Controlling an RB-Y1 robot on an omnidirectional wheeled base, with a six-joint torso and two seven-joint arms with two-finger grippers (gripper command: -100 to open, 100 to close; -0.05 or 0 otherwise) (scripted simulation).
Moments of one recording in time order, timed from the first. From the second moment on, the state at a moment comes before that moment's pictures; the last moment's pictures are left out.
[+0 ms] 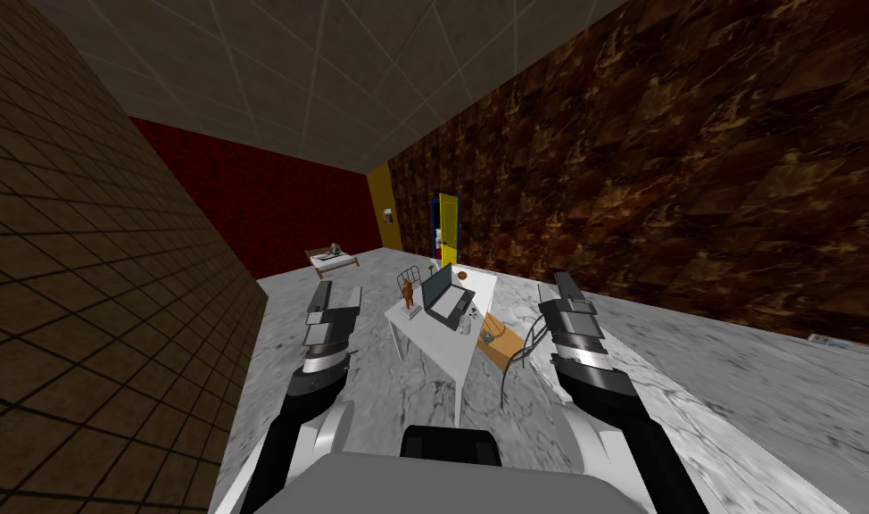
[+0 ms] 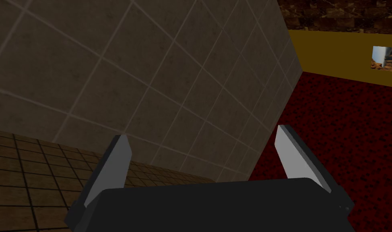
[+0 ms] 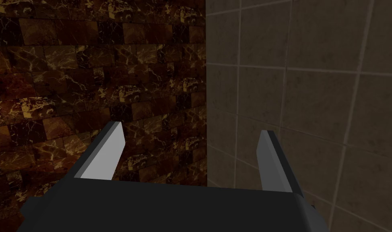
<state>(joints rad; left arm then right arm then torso) 0.55 0.02 0.01 -2.35 -0.04 -0.57 0.05 0.51 0.05 -0.02 -2.38 0.05 -0.37 0.12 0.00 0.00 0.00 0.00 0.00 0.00</state>
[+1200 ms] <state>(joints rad) 0.55 0.02 0.01 -2.35 -0.04 -0.57 0.05 0.51 -0.01 -0.03 -2.38 0.06 -0.36 0.13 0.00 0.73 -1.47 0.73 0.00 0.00</state>
